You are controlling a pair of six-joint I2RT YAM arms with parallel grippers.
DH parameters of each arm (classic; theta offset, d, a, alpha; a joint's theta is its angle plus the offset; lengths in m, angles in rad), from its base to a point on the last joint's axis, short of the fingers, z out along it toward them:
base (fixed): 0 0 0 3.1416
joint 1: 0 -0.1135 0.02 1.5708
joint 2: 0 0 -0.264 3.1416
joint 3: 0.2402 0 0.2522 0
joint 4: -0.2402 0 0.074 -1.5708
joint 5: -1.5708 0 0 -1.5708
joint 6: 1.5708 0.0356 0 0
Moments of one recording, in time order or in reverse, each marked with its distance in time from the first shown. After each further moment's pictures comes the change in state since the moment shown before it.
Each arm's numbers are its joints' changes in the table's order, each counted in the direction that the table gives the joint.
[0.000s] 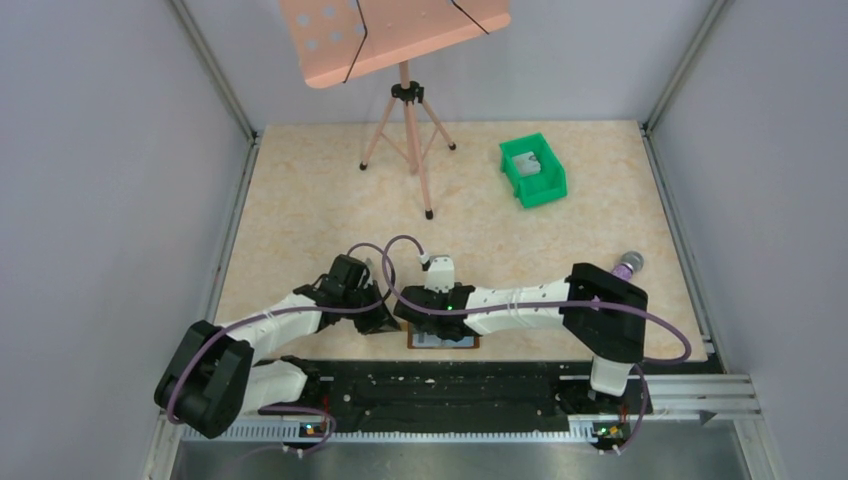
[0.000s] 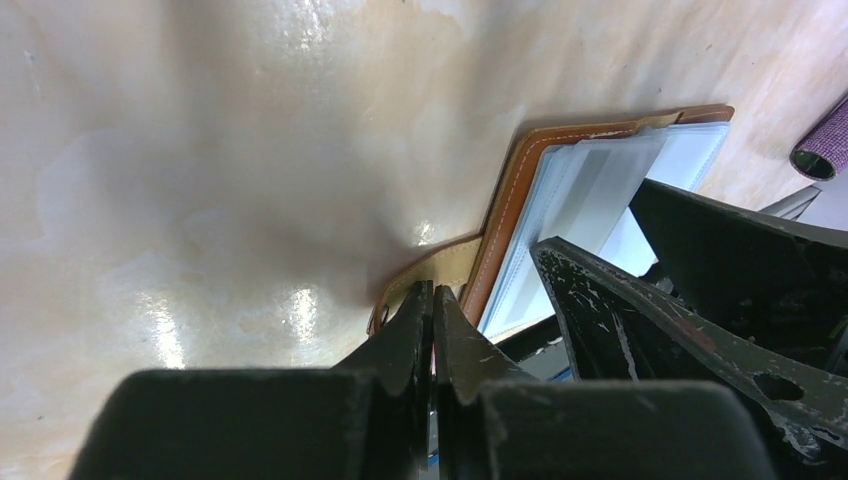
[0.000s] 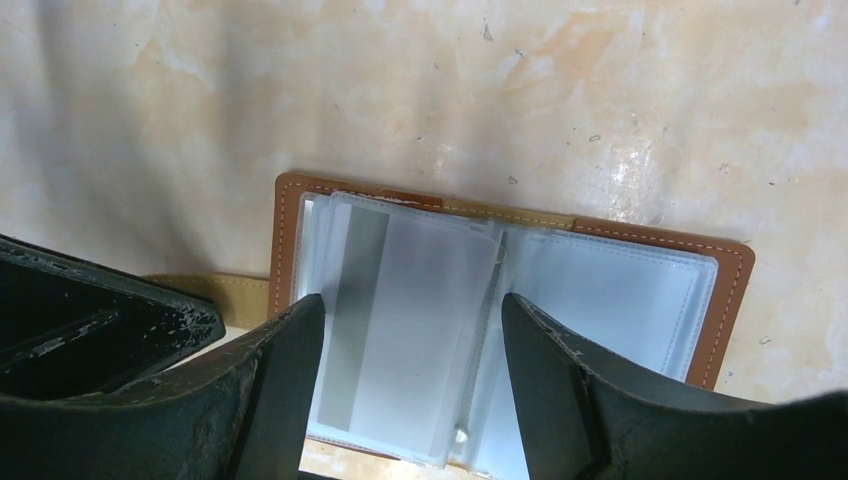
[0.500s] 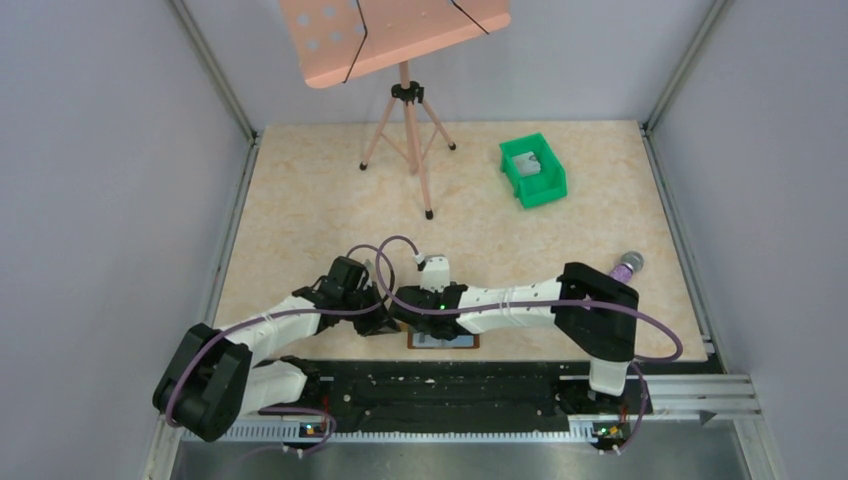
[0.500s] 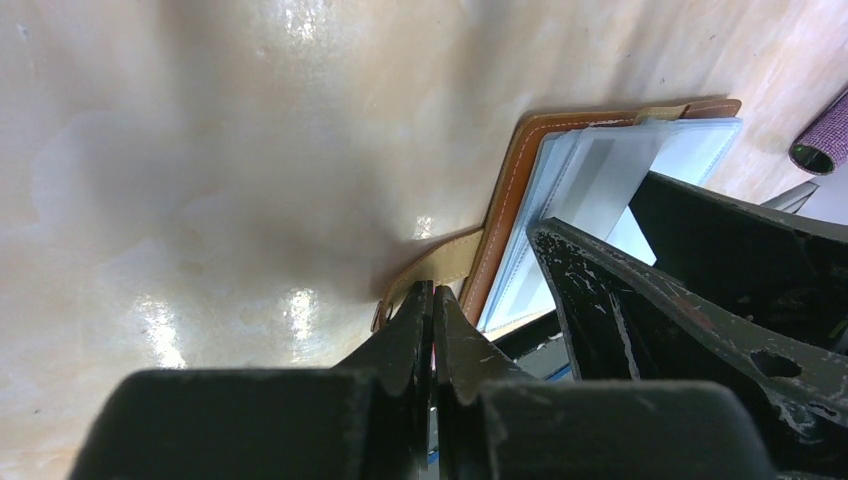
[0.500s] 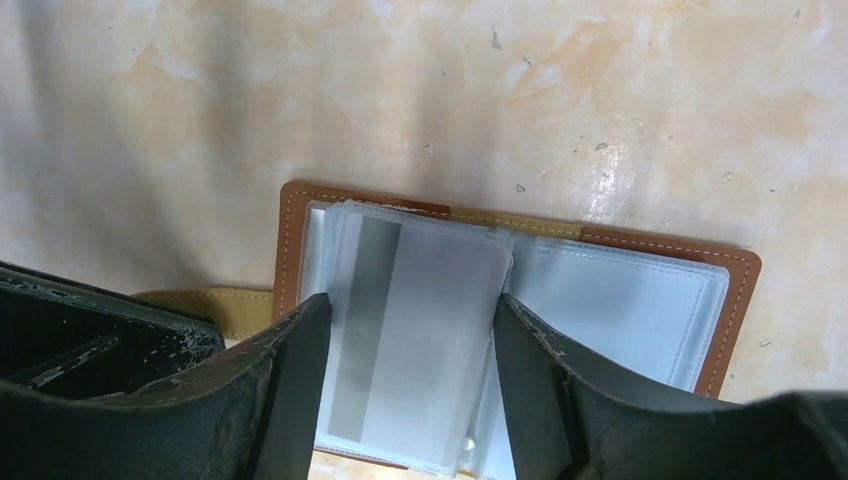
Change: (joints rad) left arm 0.000 -0.018 -0.016 0.002 -0.007 -0.005; right arm -0.006 0.050 0.062 -0.048 -0.019 -0.002
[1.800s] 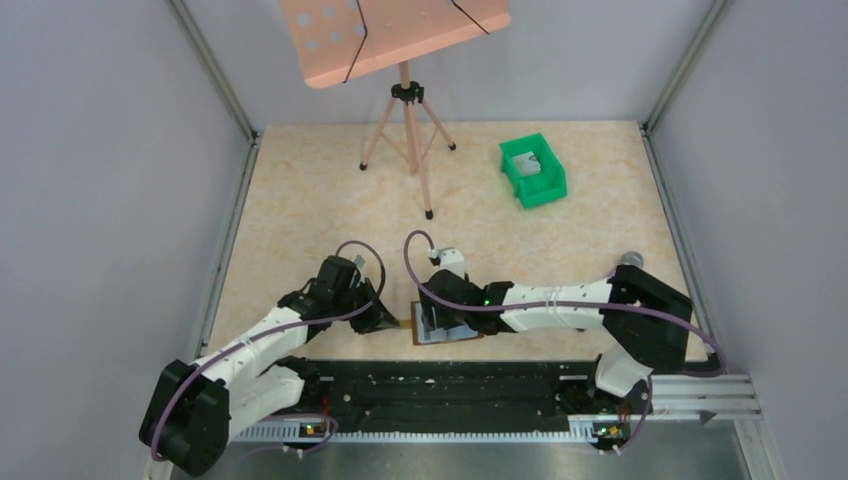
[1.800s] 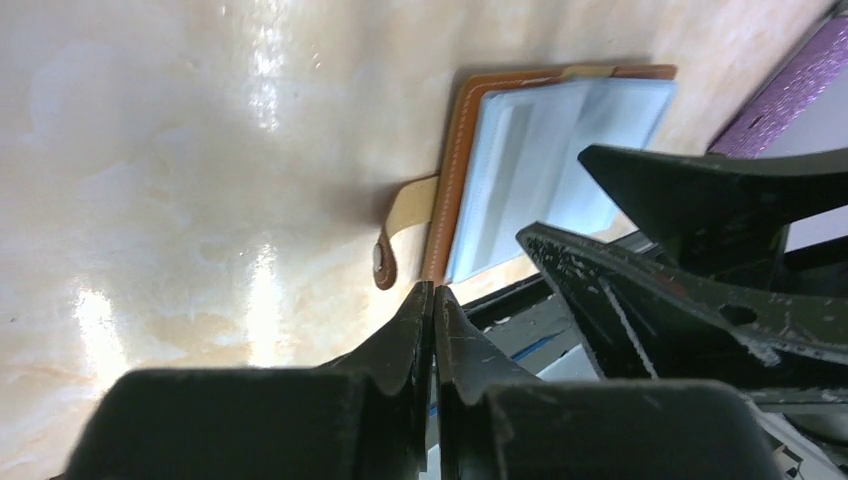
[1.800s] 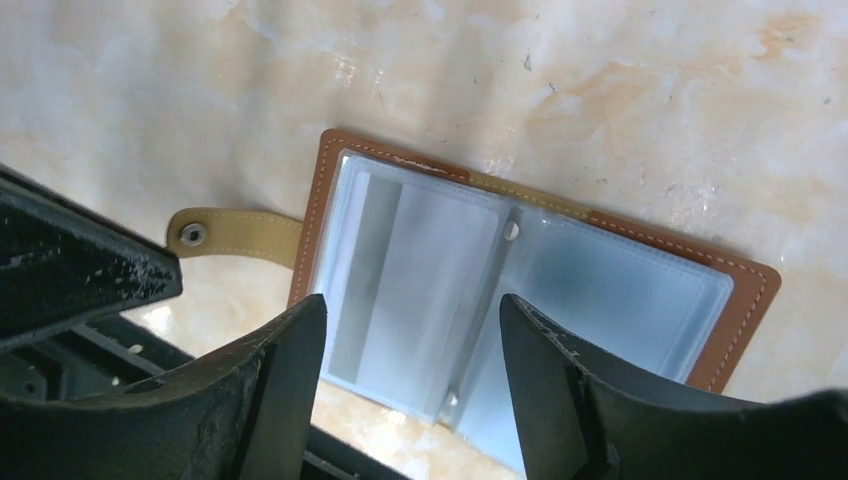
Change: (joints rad) left arm -0.006 -0.178 -0.001 -0.090 0.002 -0.082; right arm 0.116 -0.222 -0.283 0.338 0.251 -0.295
